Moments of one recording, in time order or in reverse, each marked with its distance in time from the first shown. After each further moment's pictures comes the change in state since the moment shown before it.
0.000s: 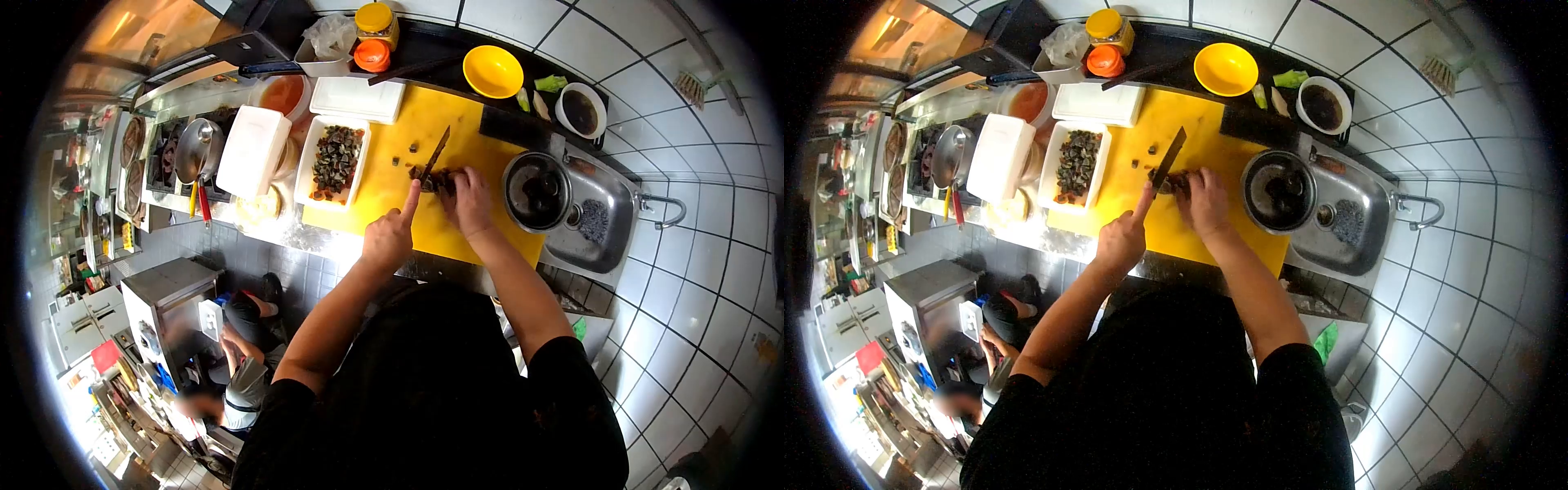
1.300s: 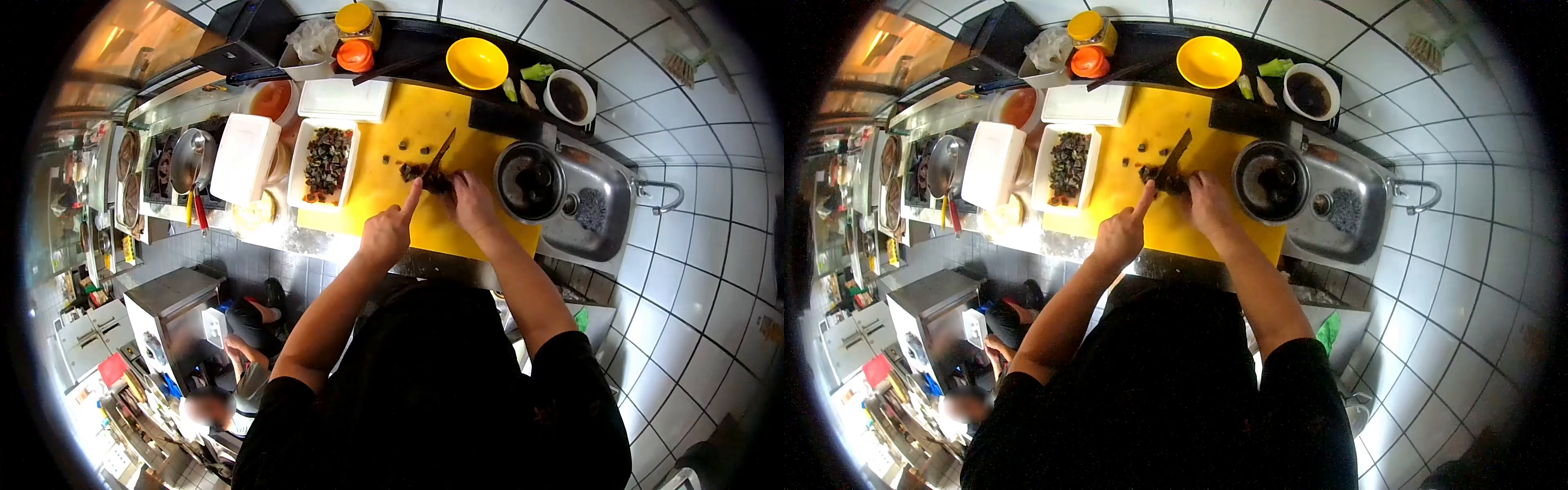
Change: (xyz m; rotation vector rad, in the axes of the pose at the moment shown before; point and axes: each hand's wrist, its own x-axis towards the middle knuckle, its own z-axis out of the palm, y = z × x) left_hand 0.008 -0.001 0.008 -0.020 -0.024 0.121; right_hand -0.016 0.017 -0.015 0.042 -0.362 0.183
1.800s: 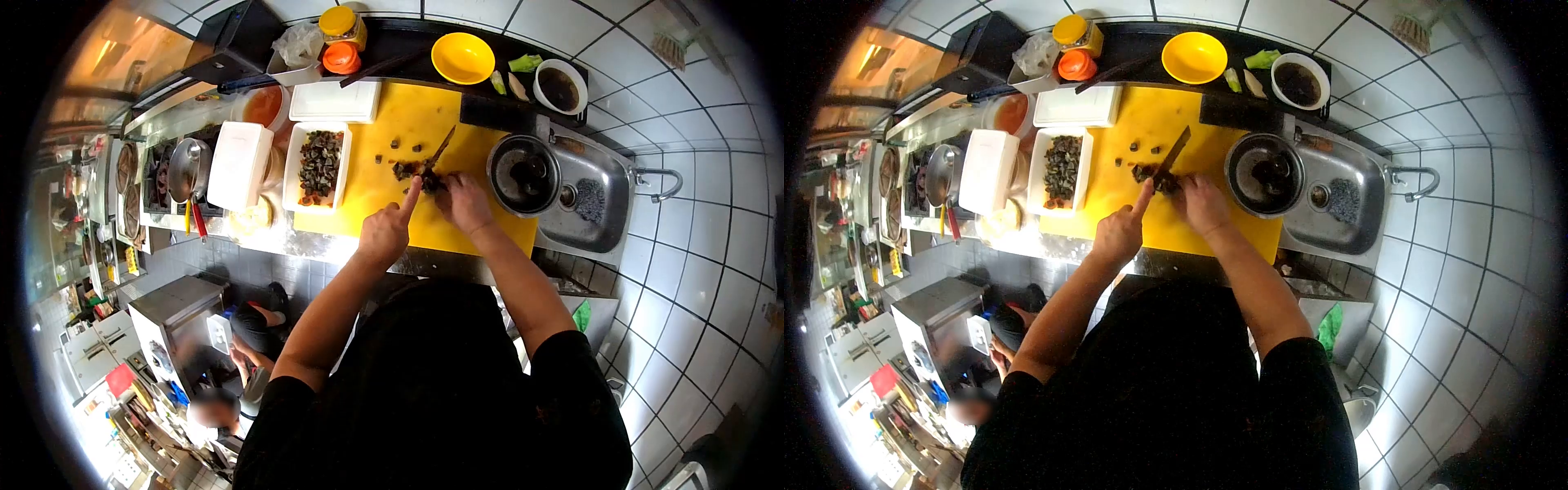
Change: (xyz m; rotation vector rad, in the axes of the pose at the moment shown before) left_hand 0.004 0.010 -0.004 0.046 -0.018 0.032; right_hand -0.011 0.011 0.017 0.022 0.065 -0.029
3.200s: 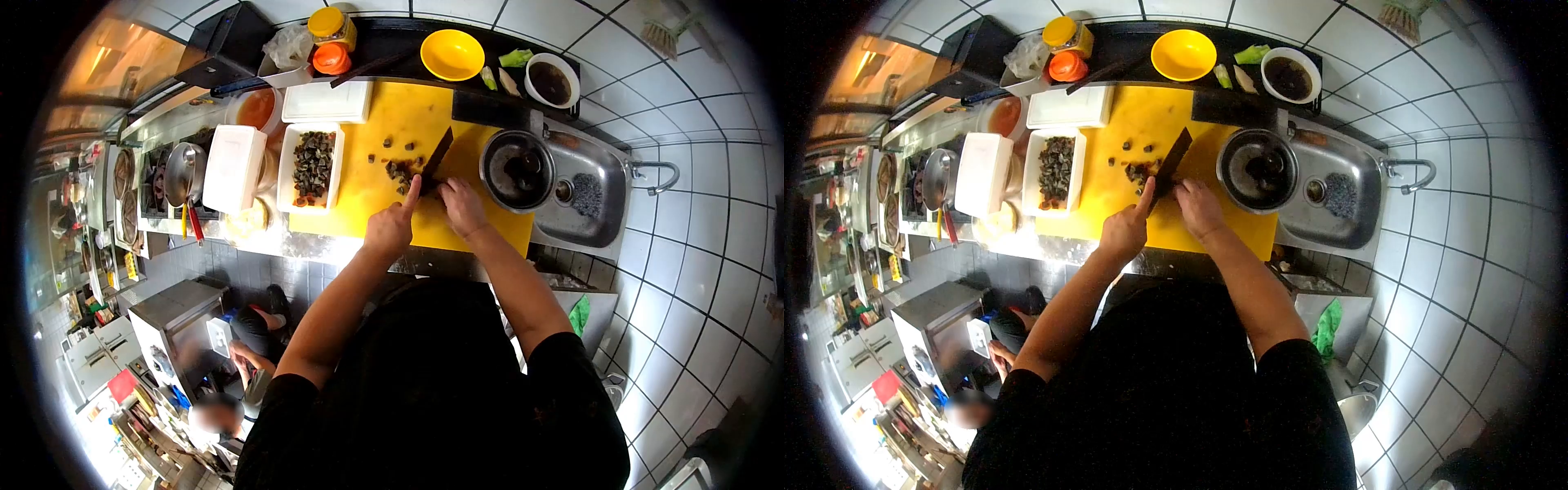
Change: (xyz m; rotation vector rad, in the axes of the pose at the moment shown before) left_hand 0.009 0.010 0.027 -0.056 -0.008 -0.003; right_hand -0.016 0.009 0.006 -0.139 -0.003 -0.102
